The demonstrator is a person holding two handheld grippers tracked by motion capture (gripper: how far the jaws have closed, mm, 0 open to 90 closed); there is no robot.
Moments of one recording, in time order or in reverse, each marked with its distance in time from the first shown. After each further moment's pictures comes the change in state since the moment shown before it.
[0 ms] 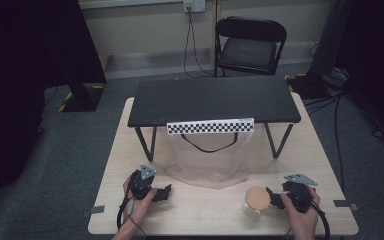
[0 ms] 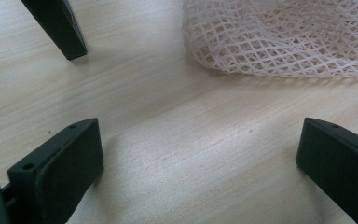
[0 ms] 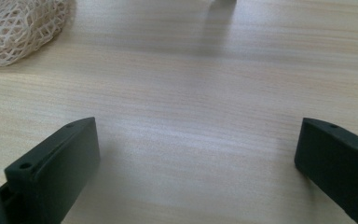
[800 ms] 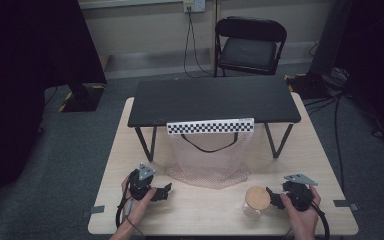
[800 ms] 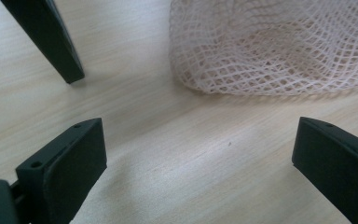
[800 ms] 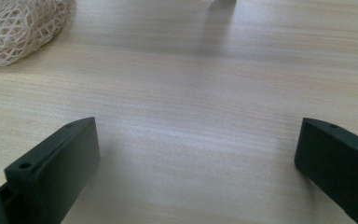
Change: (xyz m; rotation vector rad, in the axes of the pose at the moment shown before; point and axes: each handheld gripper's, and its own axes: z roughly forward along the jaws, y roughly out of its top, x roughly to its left) left arm -0.002 0.006 -0.012 -0.058 -0.040 0.019; right arm 0.000 0.000 0.000 0.000 0.000 0.000
